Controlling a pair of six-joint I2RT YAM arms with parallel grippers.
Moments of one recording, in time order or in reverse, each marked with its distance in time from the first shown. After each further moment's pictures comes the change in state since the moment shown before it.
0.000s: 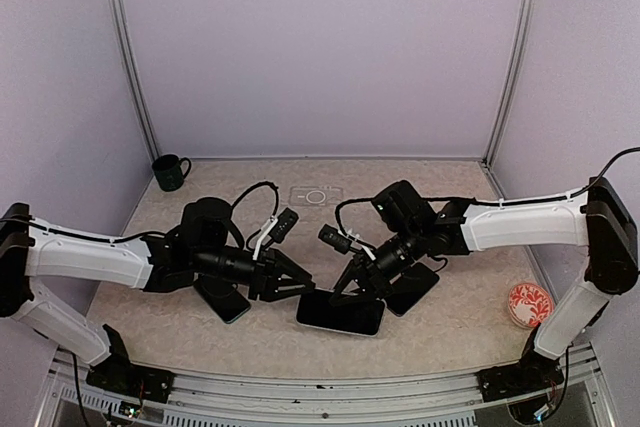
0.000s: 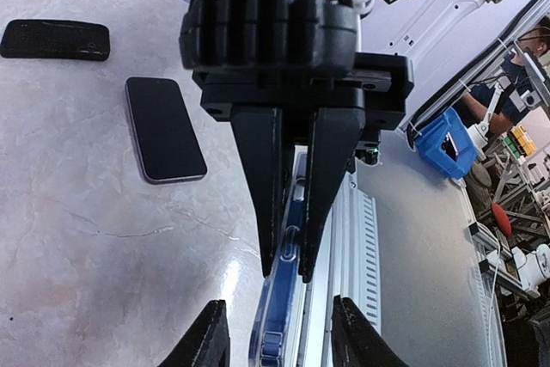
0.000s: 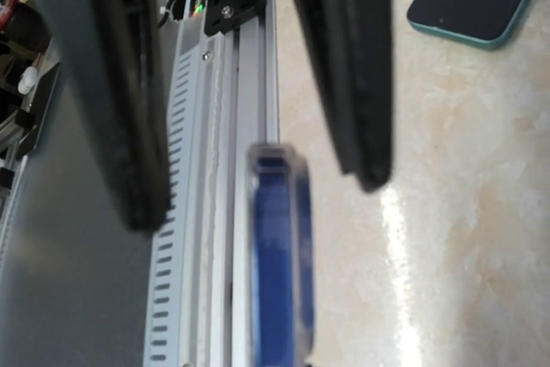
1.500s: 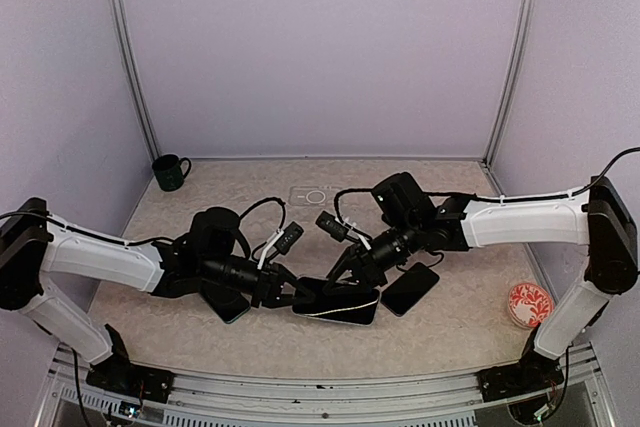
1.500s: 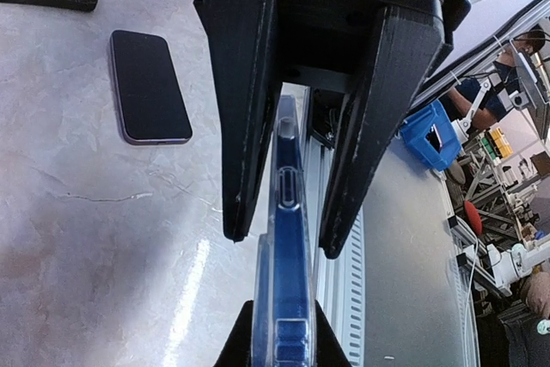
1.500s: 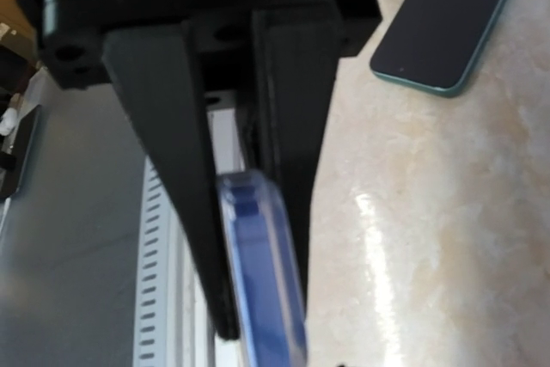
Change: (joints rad) left arm 0.003 0.082 -0.029 0.060 0.060 -0.070; right arm -0.003 0.002 0.030 0.057 0.054 0.078
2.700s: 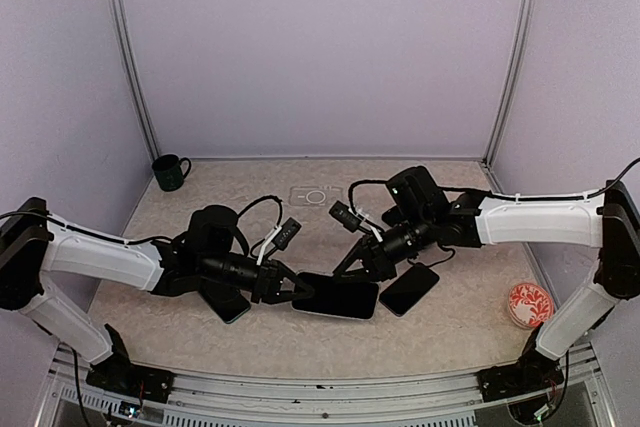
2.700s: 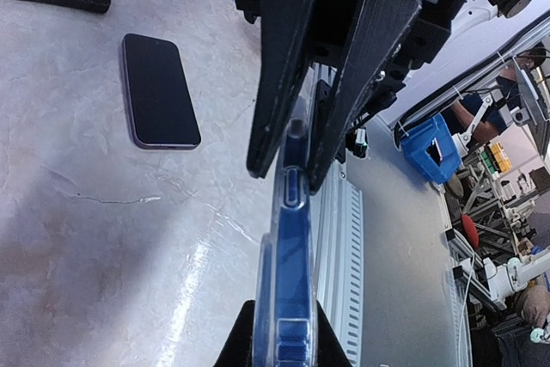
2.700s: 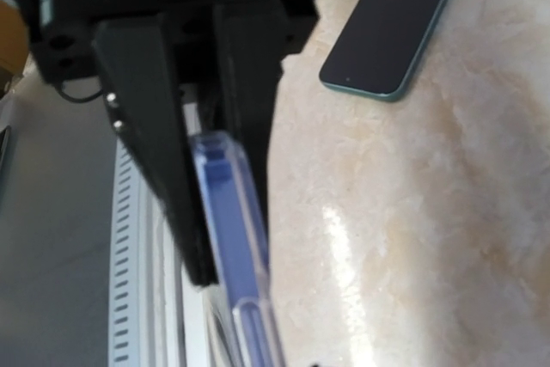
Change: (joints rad) left arm 0.013 -0.003 0.000 0.014 -0.013 -0.051; right arm -0.046 -0.069 -0.033 -0.015 0.050 0.010
